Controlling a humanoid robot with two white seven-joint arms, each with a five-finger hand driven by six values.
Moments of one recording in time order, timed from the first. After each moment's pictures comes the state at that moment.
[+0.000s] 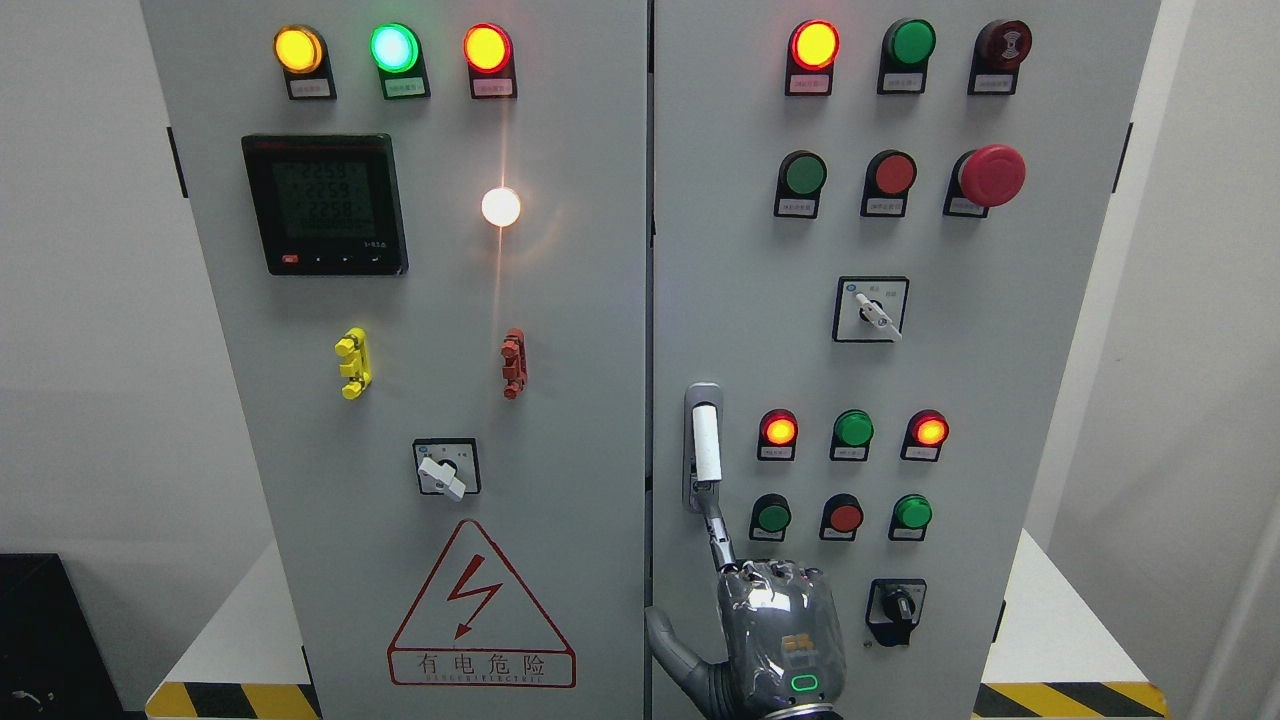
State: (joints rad) left arm 0.00 -0.10 -0.10 -0.07 0.07 -0.06 0.01; right arm -0.29 0.14 0.32 -1.66 1.47 0.17 -0.14
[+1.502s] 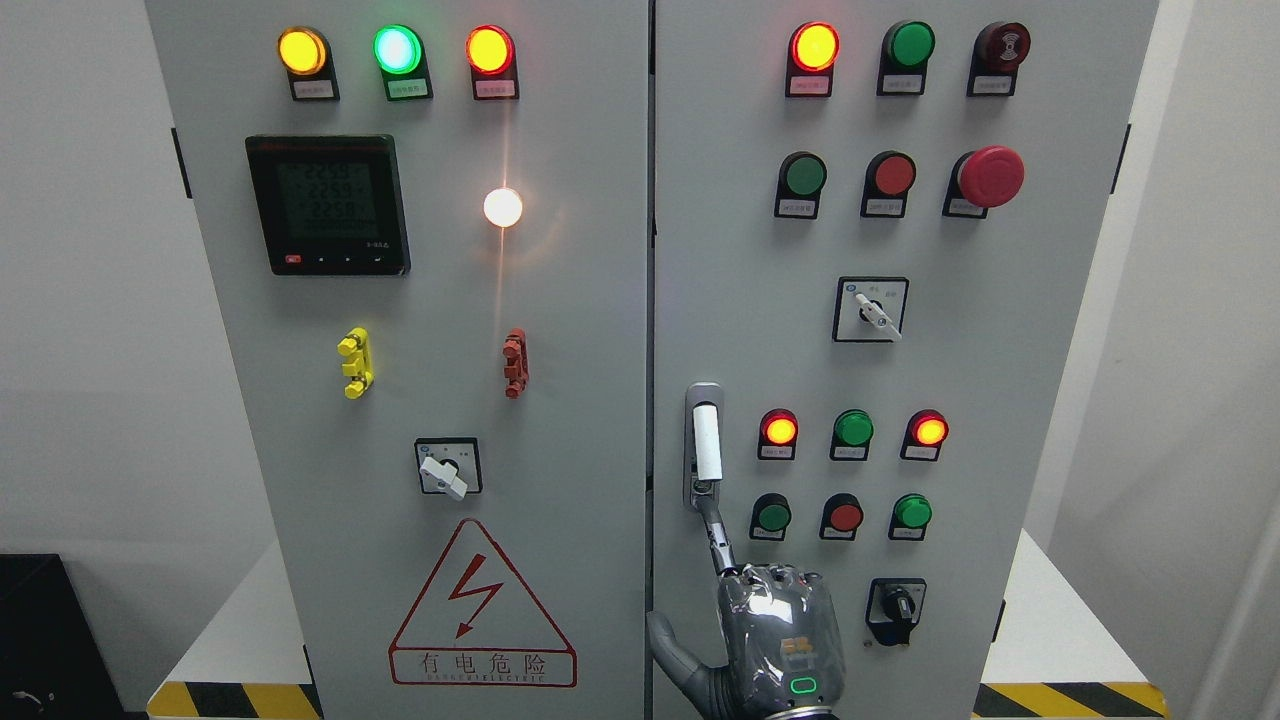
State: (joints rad) left arm 0.00 -0.10 -0.10 -0.07 0.07 -0.06 0.01; right arm -0.29 0.13 0.33 -1.66 1.47 0.19 -0.13
